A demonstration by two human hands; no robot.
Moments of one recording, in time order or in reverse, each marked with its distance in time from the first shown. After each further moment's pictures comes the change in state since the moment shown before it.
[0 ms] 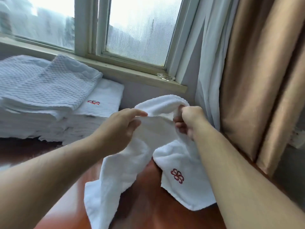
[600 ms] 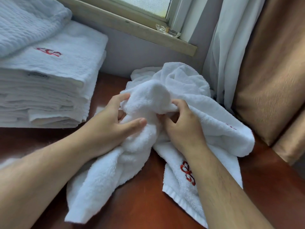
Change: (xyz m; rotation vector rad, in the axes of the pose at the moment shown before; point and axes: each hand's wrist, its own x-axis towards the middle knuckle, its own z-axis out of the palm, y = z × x) left_hand 0.005 -0.092 0.086 -0.363 -0.238 -0.281; right_hand 0.025 0.129 0.030 -0.519 -0.028 -0.478
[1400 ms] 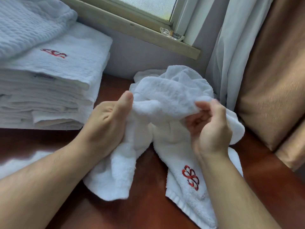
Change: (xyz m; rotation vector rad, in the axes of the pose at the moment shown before) left_hand -0.003 0.017 0.002 -0.134 0.242 0.152; right_hand 0.002 -0.002 -0.013 0.968 0.275 0.213
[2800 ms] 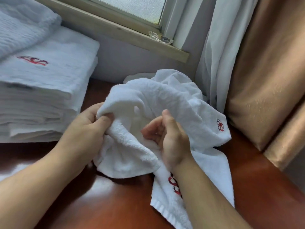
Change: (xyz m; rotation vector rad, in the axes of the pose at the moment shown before) left_hand 0.005 -0.024 0.002 -0.271 0.038 -0.248; right_hand -0.009 0.025 0.022 -0.182 -0.360 0.149
